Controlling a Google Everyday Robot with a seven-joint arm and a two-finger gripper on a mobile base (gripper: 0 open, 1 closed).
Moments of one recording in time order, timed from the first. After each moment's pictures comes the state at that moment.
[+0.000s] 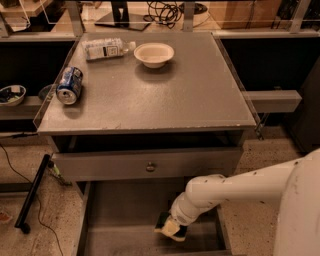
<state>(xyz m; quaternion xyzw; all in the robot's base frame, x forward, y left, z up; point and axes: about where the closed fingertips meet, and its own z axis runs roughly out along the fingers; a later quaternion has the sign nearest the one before) 0.445 -0.042 0.435 -0.52 0.83 0.17 0.12</state>
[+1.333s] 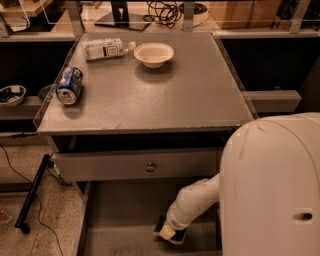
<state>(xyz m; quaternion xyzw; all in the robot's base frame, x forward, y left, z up) 0.444 -0.038 0.394 -0.50 0.85 0.12 0.10</state>
